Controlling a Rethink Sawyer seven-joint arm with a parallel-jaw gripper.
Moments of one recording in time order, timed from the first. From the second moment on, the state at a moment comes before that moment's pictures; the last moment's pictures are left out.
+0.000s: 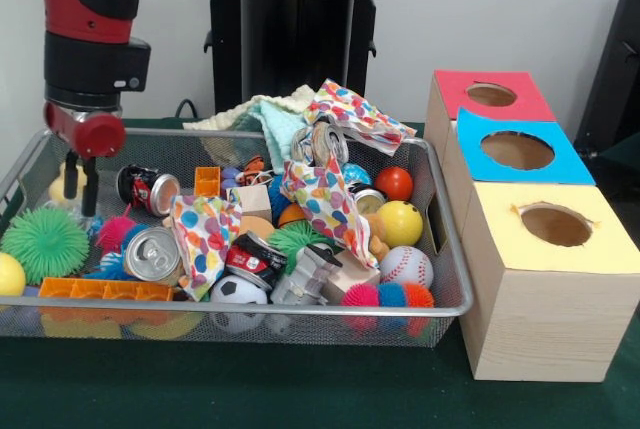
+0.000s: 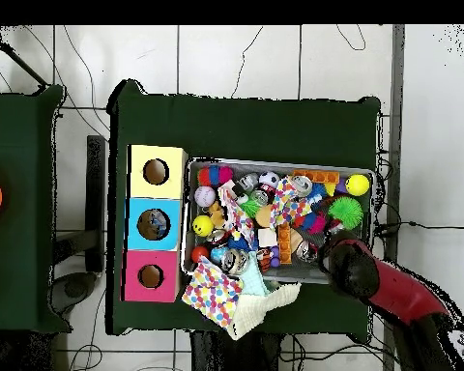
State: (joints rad) arm -0.76 -0.53 0.05 1.76 -0.30 0.03 2.23
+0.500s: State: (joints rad) arm -0.75 -0.47 0.06 1.76 -0.30 0.03 2.23
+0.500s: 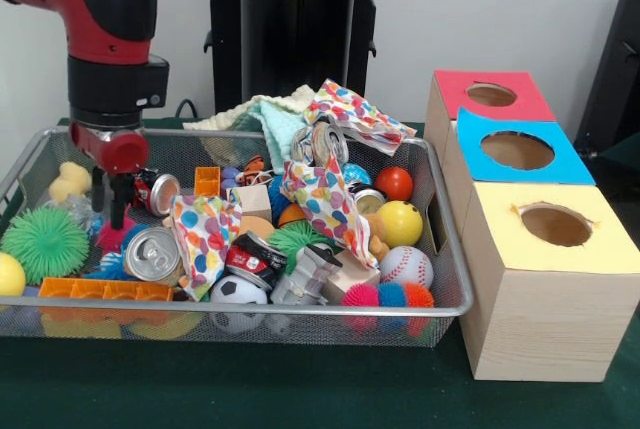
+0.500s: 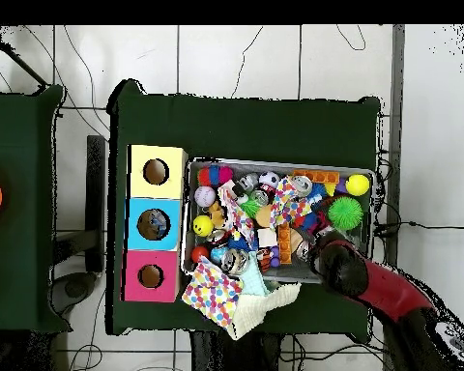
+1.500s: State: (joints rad) arm -0.49 -0.52 -0.20 1.74 -0.30 0.01 2.23
